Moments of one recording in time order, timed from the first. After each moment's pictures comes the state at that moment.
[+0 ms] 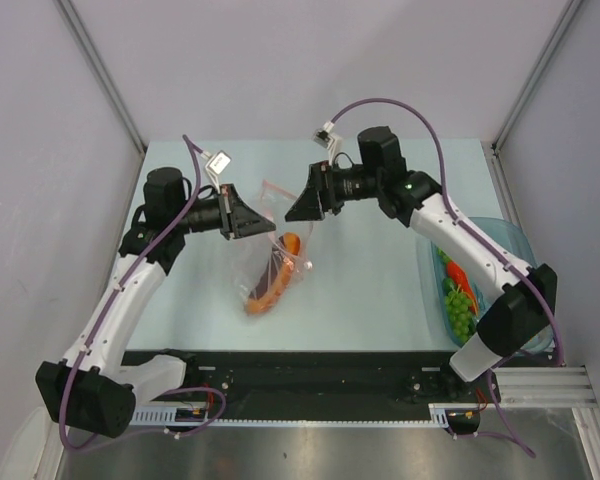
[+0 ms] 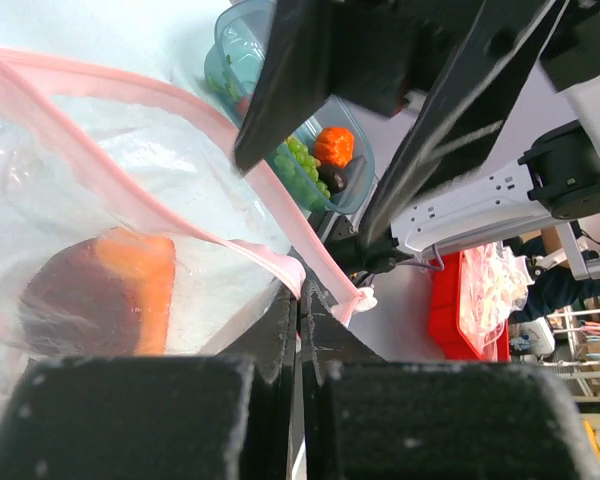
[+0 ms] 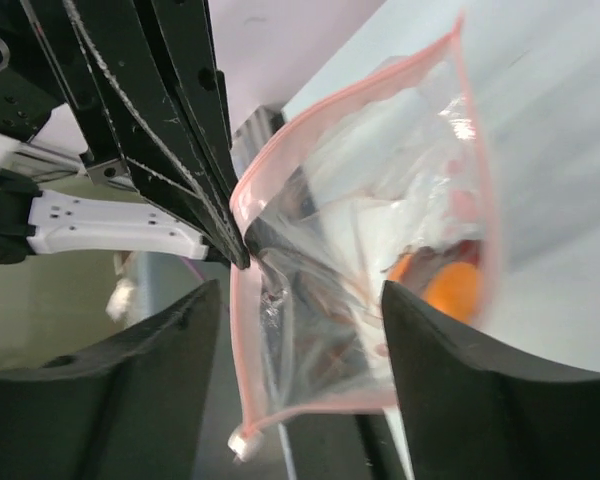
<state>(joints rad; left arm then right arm) -0.21 1.10 1.07 -0.30 1.00 -0.54 0.61 1.61 1.56 -0.34 -0.85 0.46</state>
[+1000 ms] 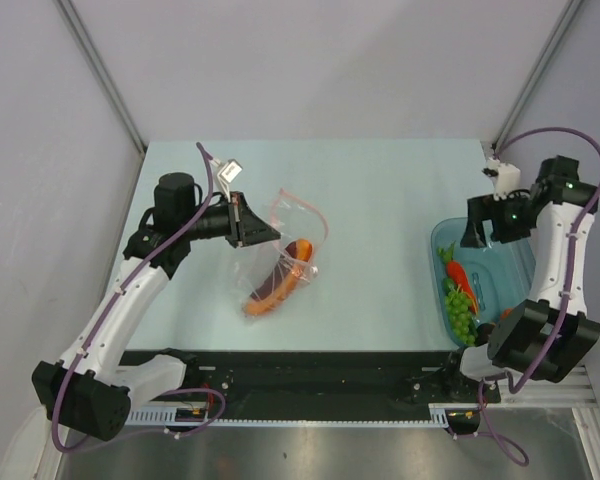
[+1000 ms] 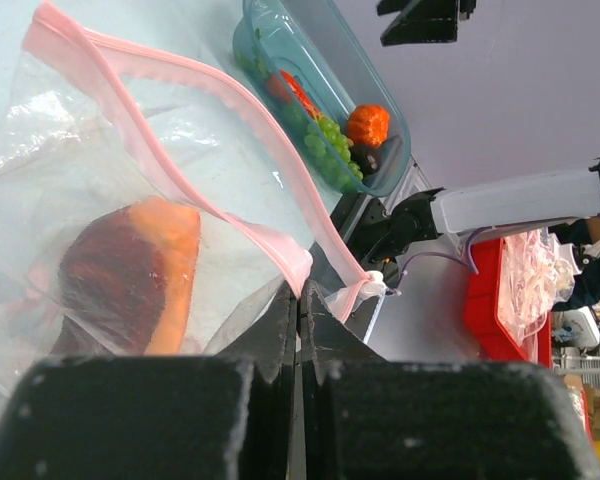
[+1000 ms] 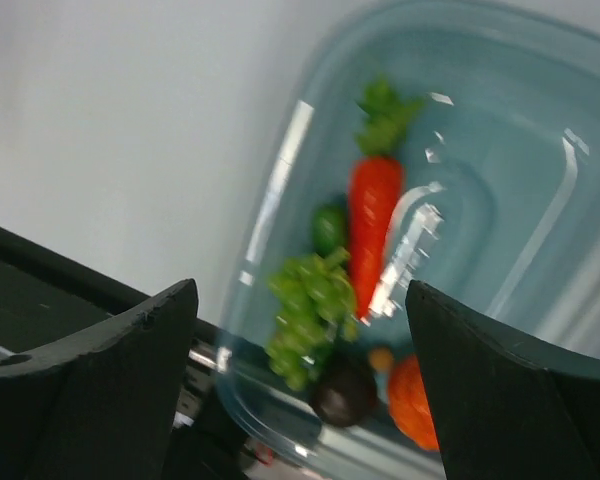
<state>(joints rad) -0.29 1.08 1.06 -0.39 0.89 -0.44 -0.33 1.41 1.48 -1.26 -0.53 -0.55</state>
